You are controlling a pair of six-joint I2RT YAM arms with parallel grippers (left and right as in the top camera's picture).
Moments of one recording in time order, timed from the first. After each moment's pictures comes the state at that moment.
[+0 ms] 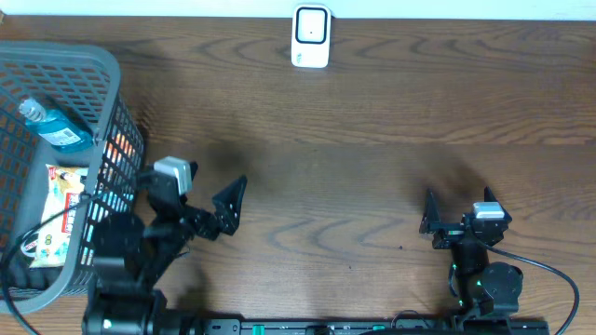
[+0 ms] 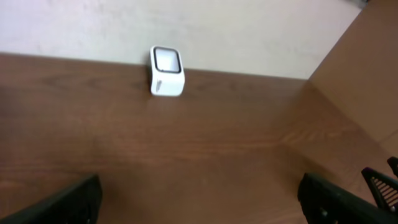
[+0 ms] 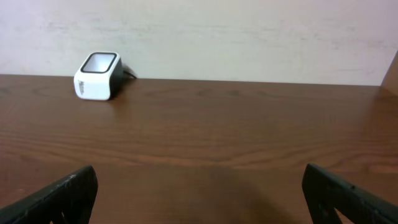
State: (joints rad) left arm -0.07 0.54 0.62 -0.37 0.44 -0.26; right arm 0.02 0.02 0.01 -0.07 -0.01 0.00
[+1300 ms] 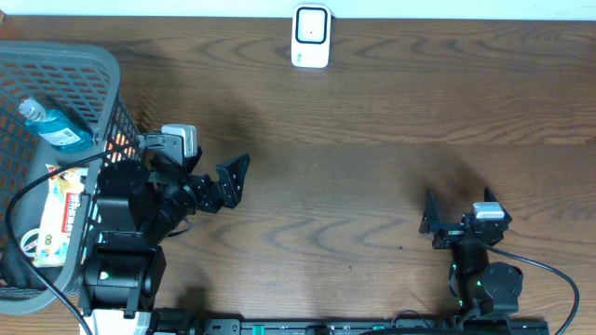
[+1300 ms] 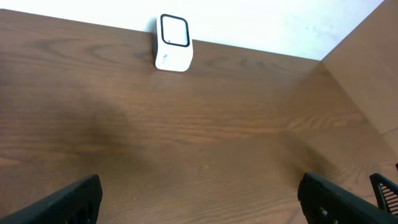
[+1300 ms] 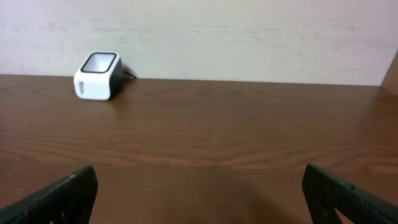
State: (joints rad) left arm -0.07 0.78 0.78 -0.46 0.44 -0.26; right arm 0.02 0.02 0.01 -0.07 -0.01 0.00
